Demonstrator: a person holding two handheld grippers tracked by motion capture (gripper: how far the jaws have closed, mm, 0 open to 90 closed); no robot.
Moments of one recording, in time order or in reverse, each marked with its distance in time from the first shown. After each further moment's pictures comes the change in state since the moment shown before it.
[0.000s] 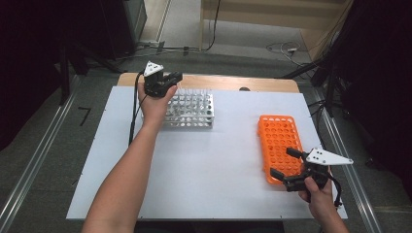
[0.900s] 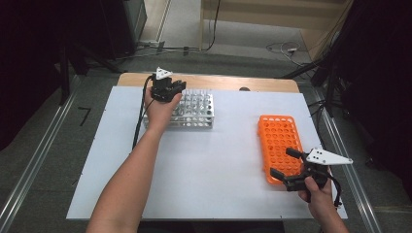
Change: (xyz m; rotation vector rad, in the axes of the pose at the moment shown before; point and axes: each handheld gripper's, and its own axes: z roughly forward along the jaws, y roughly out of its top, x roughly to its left) left arm -0.010 -0.016 0.014 0.160 0.057 0.063; right arm -0.002 -0.002 0.001 -0.001 0.008 0.013
